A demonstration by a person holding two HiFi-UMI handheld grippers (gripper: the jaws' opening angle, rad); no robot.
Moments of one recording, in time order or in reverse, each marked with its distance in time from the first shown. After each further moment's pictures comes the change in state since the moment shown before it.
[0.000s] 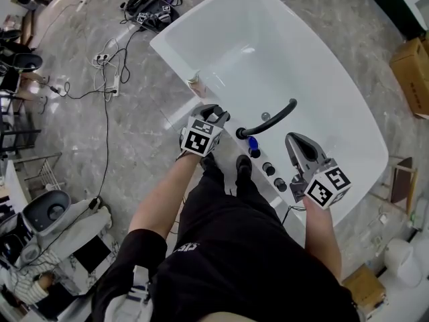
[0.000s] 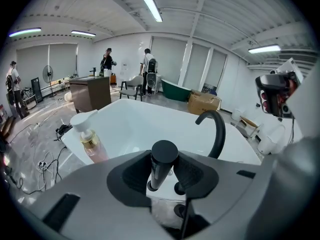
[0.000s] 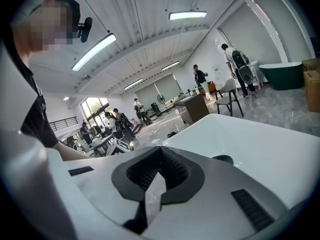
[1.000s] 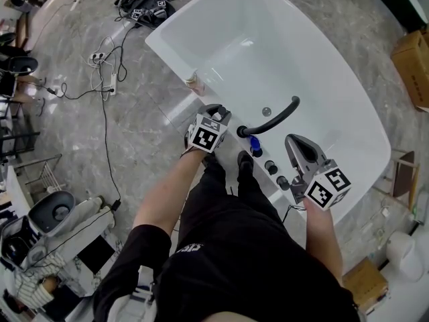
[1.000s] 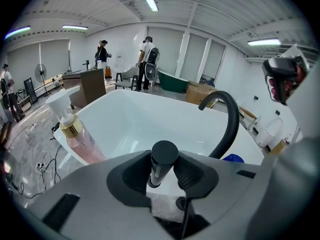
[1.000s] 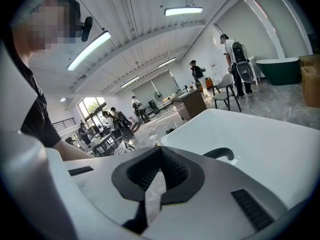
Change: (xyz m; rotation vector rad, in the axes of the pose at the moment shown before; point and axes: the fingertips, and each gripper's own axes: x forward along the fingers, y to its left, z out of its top) left arm 0.048 -0.003 -0.032 0.037 0.087 -0.035; right arm 0.008 -0.010 -0.021 0.032 0.027 -0.014
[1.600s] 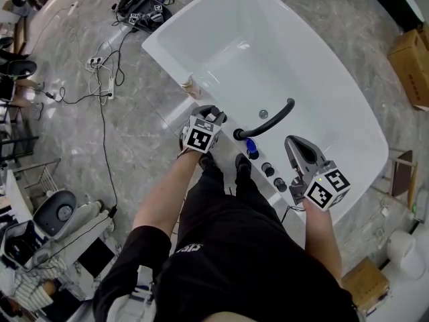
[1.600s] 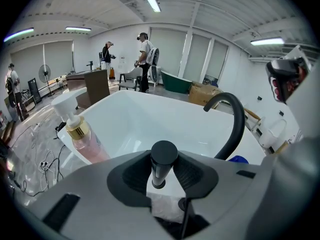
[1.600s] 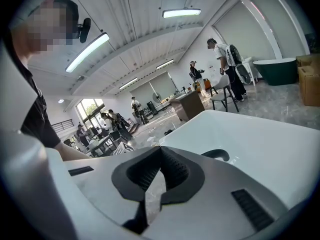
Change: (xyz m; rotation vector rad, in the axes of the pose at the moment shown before) left arm -0.004 0.017 0.007 -0.012 -0.011 0.042; right arm -0.009 -0.006 0.012 0.020 -0.011 -0.024
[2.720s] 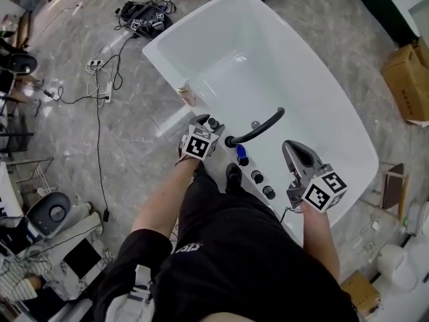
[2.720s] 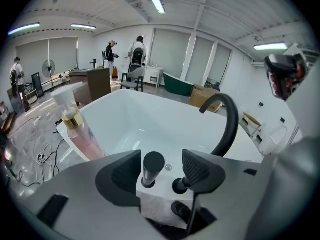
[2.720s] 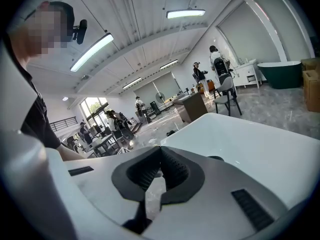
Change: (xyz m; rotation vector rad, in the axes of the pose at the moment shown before) left arm 0.007 -0.028 -0.007 -0.050 -0.002 -0.006; right arm -0.021 -0.011 0.016 -0.030 0.009 0.025
